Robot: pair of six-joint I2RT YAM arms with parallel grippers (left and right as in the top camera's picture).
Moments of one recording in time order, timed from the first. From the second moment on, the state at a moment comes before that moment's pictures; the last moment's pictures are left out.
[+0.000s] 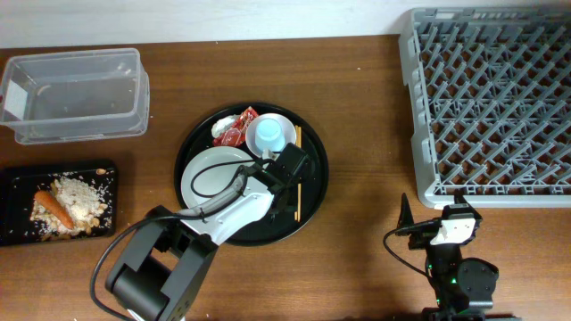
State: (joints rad) left arm -0.66 1.86 1.09 -0.56 -0.15 -0.59; right arm -0.06 0.01 0.01 -0.07 -0.08 -0.05
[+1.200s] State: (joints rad) left arm 0.05 1.67 1.44 -0.75 -0.32 -0.60; right arm -0.06 0.01 0.01 -0.07 -0.08 -0.05
